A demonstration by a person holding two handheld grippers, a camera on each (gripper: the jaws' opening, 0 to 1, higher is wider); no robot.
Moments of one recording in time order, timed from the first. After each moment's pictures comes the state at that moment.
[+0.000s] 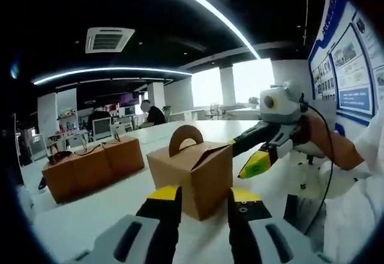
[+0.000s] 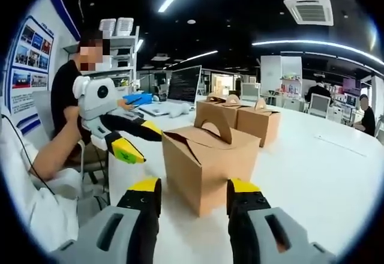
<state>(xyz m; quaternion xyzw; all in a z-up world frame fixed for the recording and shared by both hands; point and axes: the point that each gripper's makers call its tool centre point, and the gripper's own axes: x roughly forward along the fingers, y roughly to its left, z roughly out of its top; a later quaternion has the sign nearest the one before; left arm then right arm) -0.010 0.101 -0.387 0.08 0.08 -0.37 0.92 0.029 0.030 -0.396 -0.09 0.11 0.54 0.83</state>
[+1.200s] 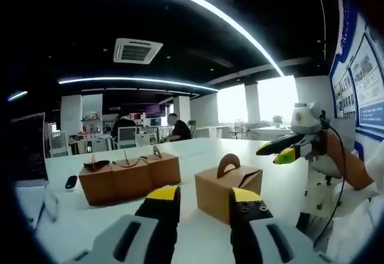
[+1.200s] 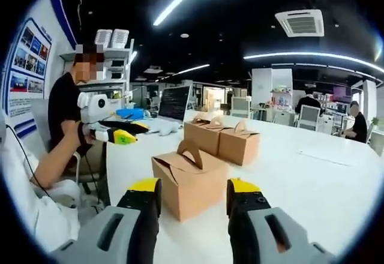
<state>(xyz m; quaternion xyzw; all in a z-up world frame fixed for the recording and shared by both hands) 0.004 0.171 -0.341 0.04 0.03 -0.29 0.96 0.021 -0.008 -0.345 -0.07 0.06 0.51 0.85</state>
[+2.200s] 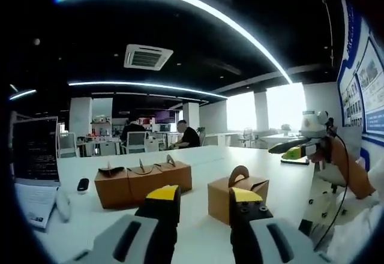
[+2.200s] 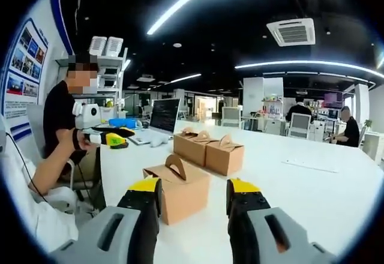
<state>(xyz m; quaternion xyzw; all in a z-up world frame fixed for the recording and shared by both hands) -0.007 0.191 -0.319 0.02 0.01 -0.26 0.97 0.039 -0.037 -0.317 -0.05 0.03 0.49 0.87</state>
